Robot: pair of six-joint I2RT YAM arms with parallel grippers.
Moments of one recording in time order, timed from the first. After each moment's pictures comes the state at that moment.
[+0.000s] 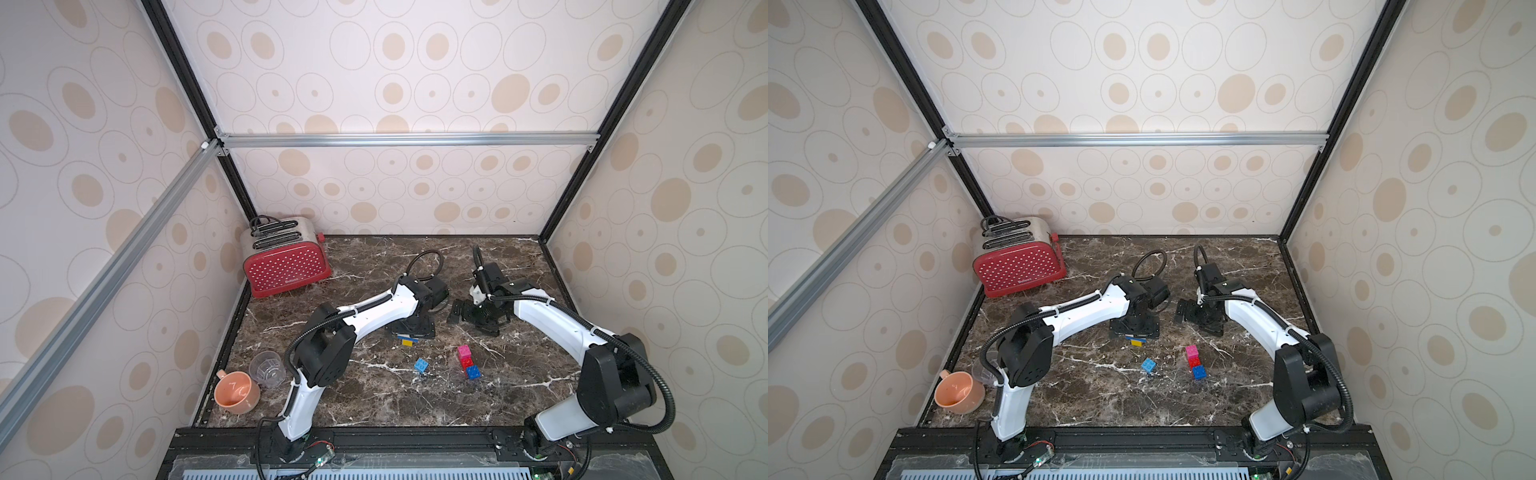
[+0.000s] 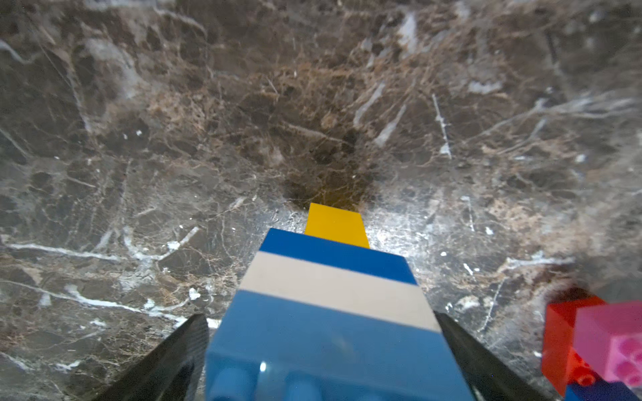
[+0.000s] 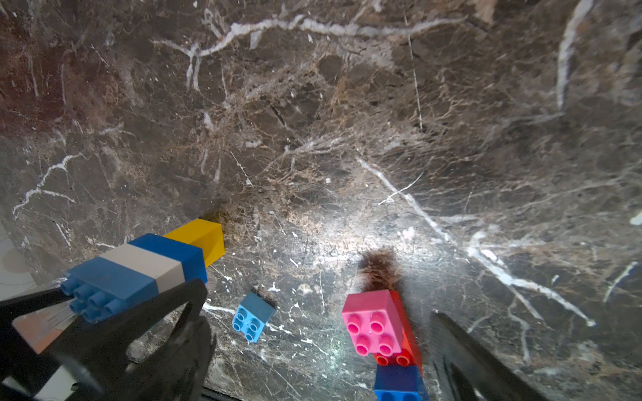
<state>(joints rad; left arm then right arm) -0.87 2.03 1.71 -1.16 -0.11 -0.86 0.34 1.52 1.11 -0.86 -0.25 0.58</state>
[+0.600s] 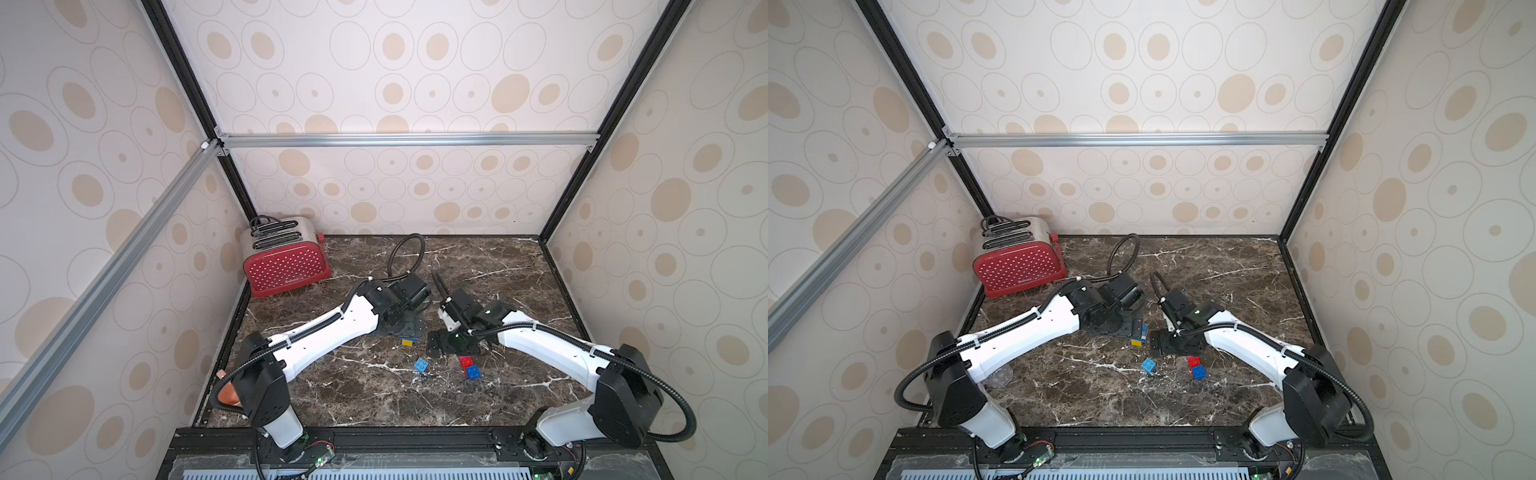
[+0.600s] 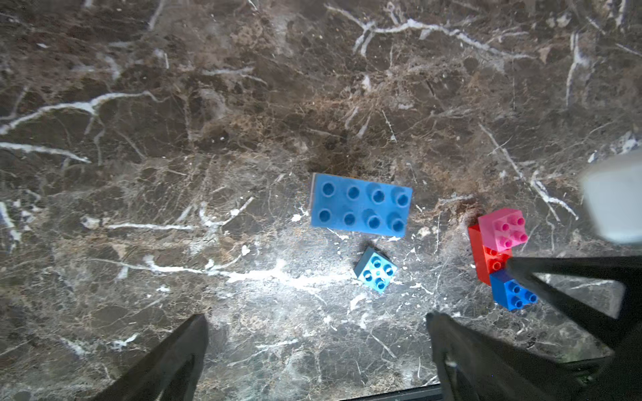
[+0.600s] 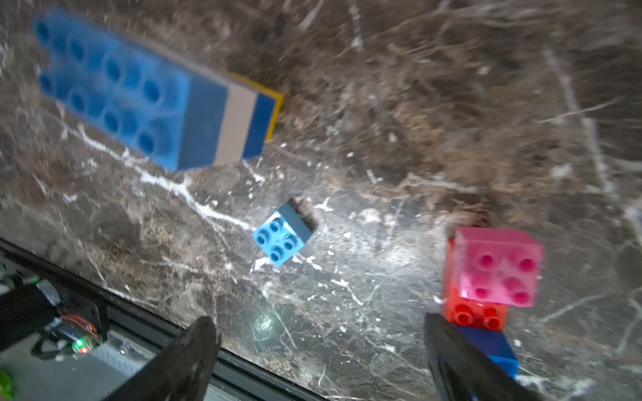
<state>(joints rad) -0.89 1.60 1.44 -1.08 -0.19 -0.82 0.75 1.45 1.02 -0.83 -0.16 0.56</state>
